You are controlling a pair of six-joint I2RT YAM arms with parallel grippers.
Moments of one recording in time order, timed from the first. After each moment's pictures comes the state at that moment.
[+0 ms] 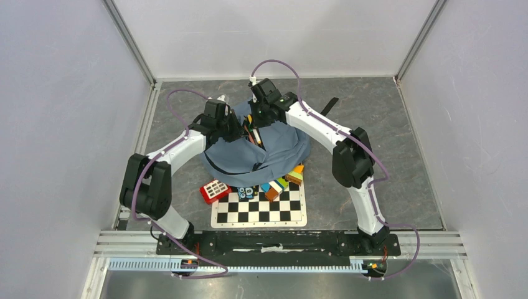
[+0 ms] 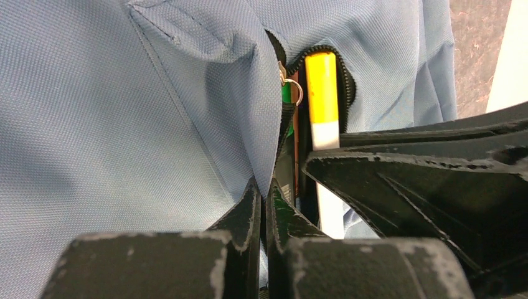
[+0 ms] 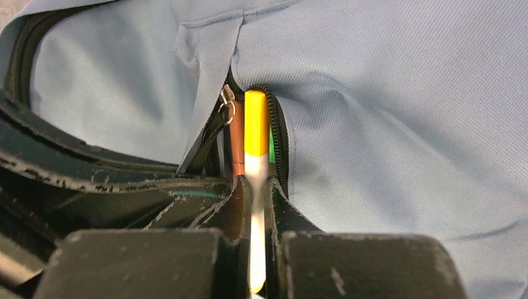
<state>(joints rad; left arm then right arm) -0.34 1.60 1.04 -0.17 0.21 -0.69 0.71 2.16 1.98 -0.66 -0.03 0.42</state>
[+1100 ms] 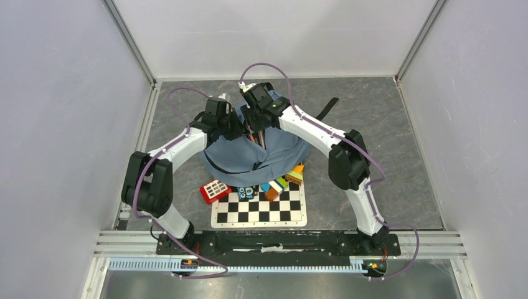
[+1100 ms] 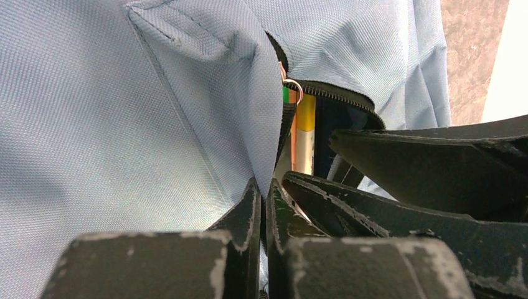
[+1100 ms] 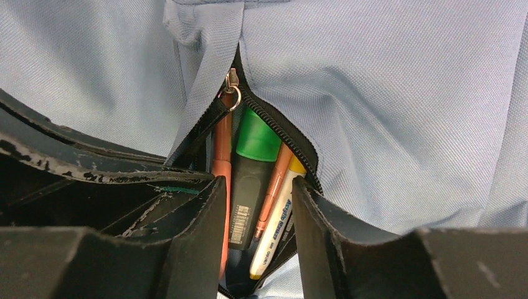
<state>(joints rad) -0.34 1.63 1.08 -0.18 0.22 -0.69 0.77 2.19 2.01 -0.69 0.16 0.25</state>
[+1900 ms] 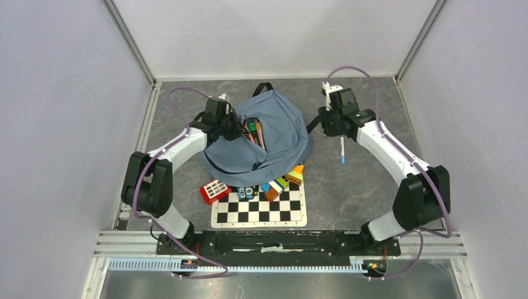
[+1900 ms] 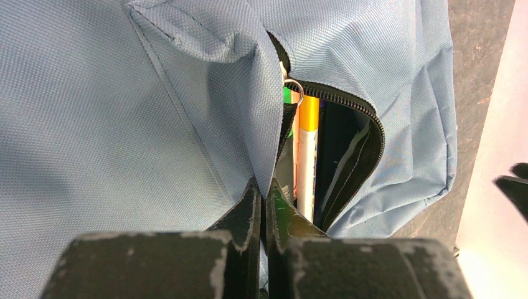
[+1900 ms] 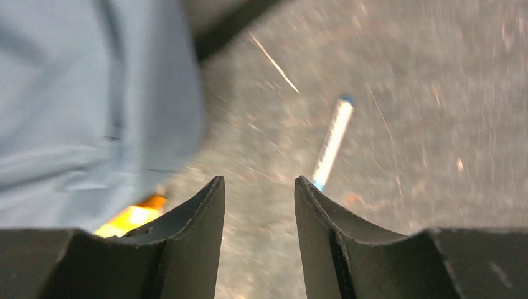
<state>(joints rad) -0.34 1.63 1.08 -0.19 0.21 -0.69 0.40 1.50 1.28 -0.58 0.13 0.09</state>
